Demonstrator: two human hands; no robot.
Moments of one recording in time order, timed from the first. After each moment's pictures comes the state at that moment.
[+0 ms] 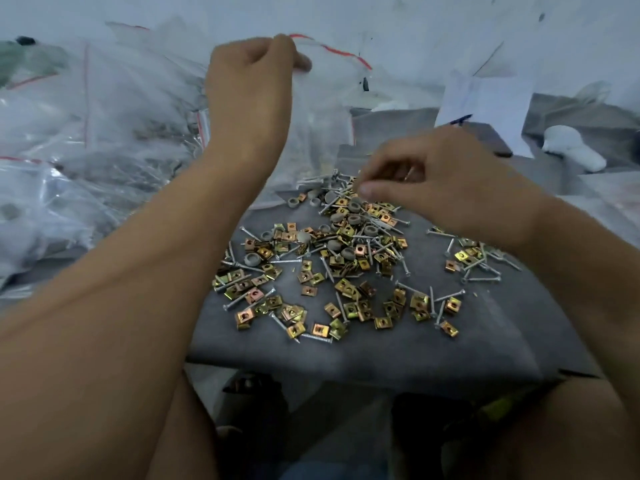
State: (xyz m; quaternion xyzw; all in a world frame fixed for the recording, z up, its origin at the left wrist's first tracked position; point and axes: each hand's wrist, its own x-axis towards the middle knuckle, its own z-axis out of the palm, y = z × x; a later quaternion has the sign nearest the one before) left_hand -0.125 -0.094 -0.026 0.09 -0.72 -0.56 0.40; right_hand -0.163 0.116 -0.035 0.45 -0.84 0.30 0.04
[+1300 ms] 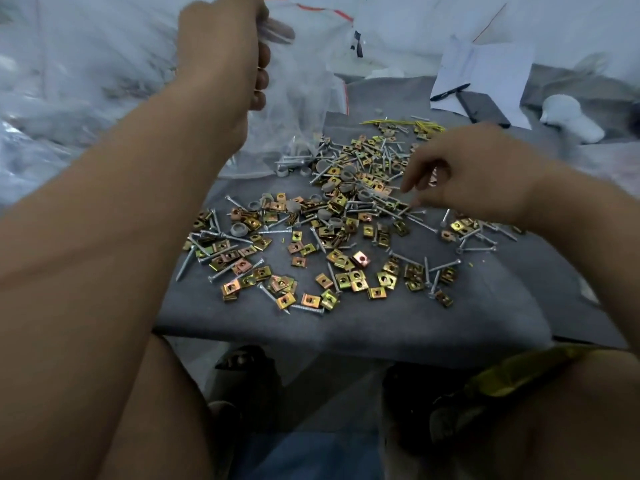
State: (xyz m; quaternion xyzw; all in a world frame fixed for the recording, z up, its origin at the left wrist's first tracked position) left_hand -0.133 -0.110 -0.036 0.15 -0.68 -0.66 0.29; right_hand -0.184 0.153 -0.053 0.37 -0.92 0.09 0.01
